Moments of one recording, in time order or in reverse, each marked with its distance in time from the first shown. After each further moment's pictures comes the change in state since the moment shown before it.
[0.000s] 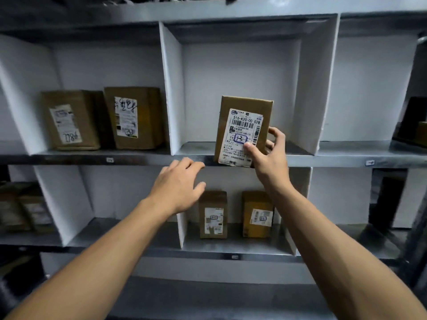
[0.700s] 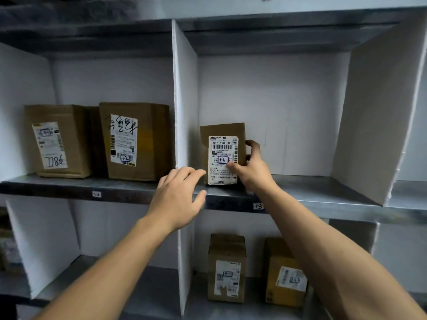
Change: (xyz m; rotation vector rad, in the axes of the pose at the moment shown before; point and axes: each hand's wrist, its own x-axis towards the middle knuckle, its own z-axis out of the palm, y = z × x) left_hand 0.114 -0.091 0.064 -0.038 0.236 -0.031; right_hand 0.164 0.093 0.120 -0.340 -0.225 0.017
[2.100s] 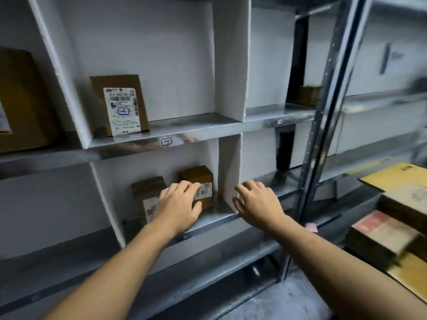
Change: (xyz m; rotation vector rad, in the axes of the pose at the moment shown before) left_hand -0.130 0.134 0.048 -0.319 -0.422 0.323; right_hand -0.324 0.052 -0.126 -1.179 -0.048 0.199
